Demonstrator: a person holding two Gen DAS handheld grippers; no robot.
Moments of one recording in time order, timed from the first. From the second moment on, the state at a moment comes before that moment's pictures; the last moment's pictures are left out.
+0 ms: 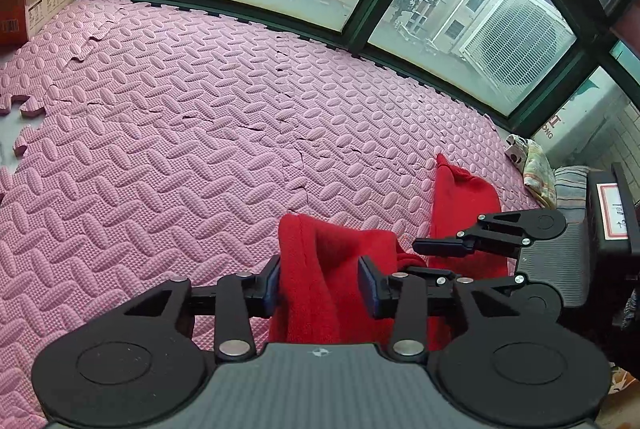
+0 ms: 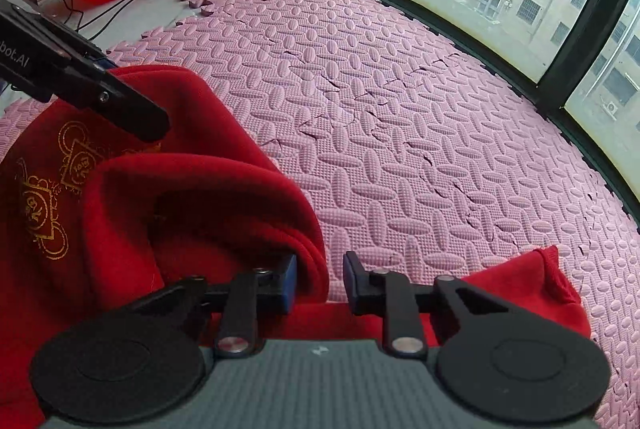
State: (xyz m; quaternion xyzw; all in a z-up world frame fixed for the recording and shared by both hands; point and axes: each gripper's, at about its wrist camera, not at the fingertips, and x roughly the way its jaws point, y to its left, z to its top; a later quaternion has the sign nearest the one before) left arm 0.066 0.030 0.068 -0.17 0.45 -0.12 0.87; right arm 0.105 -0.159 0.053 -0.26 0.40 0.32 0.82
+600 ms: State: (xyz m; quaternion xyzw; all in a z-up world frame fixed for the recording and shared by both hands) left arm 0.054 0.050 0.048 -0.18 0.46 -0.07 0.87; right arm 0.156 -0.171 0.076 -0.18 0.36 0.25 0.88
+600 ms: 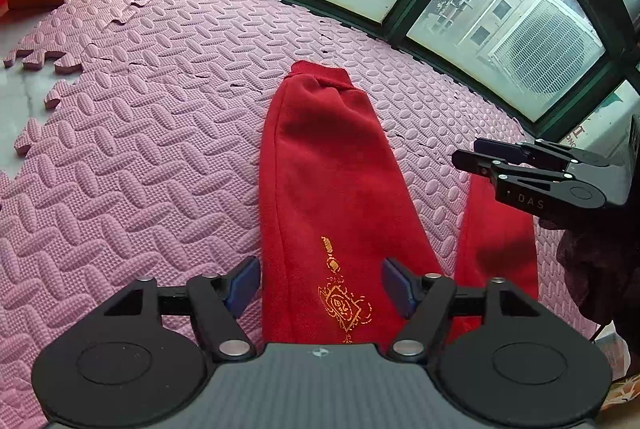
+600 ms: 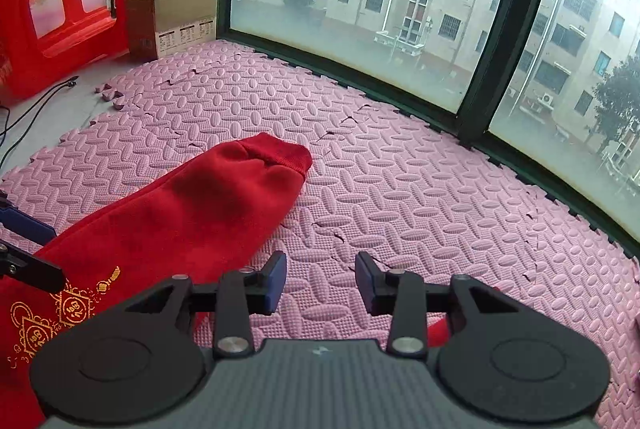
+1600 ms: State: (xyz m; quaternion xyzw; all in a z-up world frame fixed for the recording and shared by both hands) left arm 0.090 0.039 0.042 -0.01 0.44 0.07 0.89; right arm 0.183 -0.126 0.033 -0.17 0.42 0.27 0.85
